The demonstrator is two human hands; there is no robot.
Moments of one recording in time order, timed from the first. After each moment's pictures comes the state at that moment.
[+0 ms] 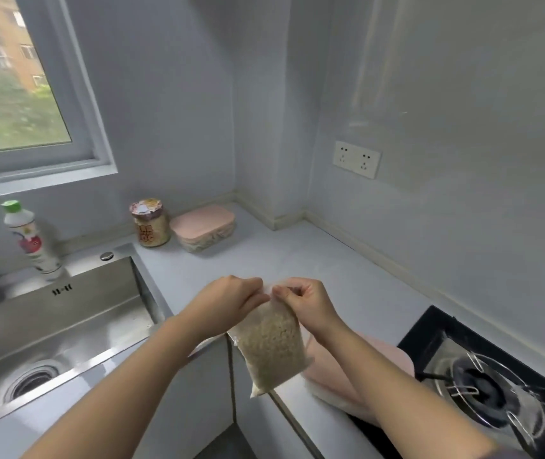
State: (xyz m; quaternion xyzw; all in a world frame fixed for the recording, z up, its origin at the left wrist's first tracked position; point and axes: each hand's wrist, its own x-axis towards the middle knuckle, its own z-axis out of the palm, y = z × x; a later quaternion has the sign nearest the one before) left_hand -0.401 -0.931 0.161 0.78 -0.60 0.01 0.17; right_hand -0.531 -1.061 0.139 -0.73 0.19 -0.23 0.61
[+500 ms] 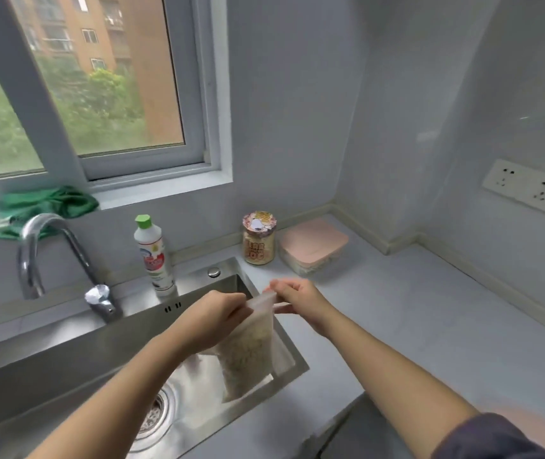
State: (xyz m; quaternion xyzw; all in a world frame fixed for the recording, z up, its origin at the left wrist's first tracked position) left_hand -0.101 -0.754 0.130 0.84 -0.50 -0.04 0.20; right_hand -0.188 -0.943 0.109 -0.73 0.18 -0.03 0.66
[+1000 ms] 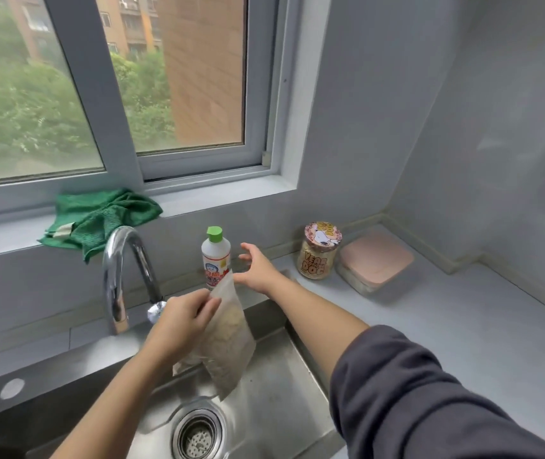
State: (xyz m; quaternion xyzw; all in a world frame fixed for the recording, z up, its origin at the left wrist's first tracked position) left_hand 0.053 -0.627 0.107 0.89 -0.30 0.00 0.35; right_hand 0.077 -0.825 0.078 -0.82 0.18 0.01 0.55
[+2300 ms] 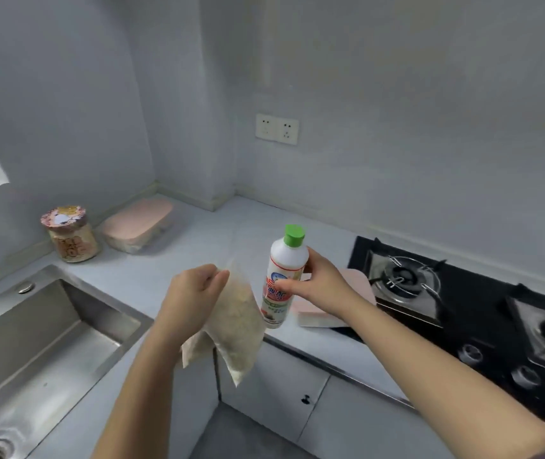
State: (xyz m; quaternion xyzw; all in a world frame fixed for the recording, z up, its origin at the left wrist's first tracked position) left_hand -0.361 -0.833 0.164 0.74 -0.52 -0.12 0.42; right_hand -0.559 -0.958 0.159 -0.75 0.38 -0.26 0.46
